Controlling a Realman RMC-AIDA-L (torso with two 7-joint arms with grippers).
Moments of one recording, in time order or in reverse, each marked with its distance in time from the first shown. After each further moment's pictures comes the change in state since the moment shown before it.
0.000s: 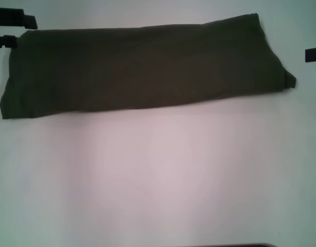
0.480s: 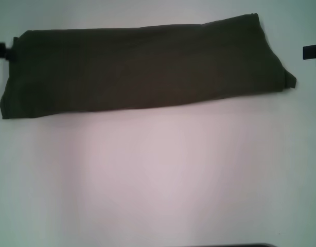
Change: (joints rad) left arm 0.061 0.008 0.005 0.015 0.106 -0.040 0.009; right arm 0.007 0.003 0.000 0.001 0.001 0.005 0.012
